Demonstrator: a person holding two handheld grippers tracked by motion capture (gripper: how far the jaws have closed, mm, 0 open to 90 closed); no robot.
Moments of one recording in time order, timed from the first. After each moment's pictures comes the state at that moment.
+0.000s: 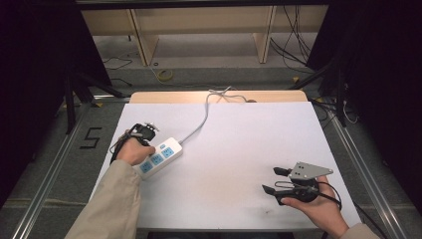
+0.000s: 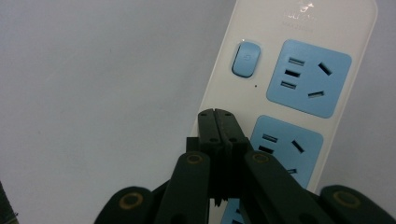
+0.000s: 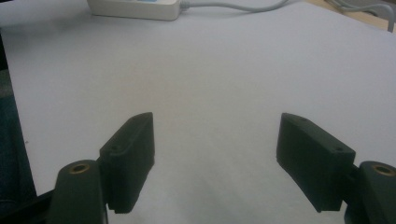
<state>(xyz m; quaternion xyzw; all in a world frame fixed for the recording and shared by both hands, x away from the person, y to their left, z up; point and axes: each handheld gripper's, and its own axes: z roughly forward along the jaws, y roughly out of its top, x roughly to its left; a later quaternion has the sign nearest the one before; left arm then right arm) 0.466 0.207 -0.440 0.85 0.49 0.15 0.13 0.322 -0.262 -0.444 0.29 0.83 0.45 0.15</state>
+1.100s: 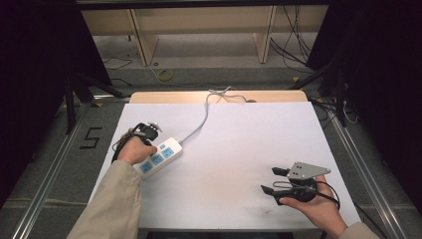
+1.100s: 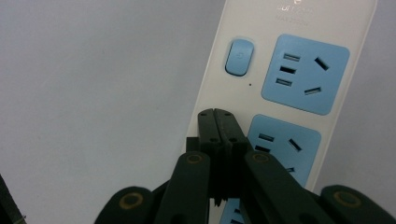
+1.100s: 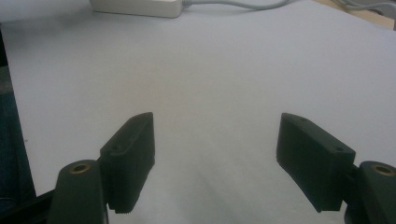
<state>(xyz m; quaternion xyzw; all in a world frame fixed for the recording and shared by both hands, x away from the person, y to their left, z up) 0.471 0.200 -0.439 0.87 0.47 0.14 0.10 0.324 -0.259 -0.445 0.29 0.83 0.45 0.15</state>
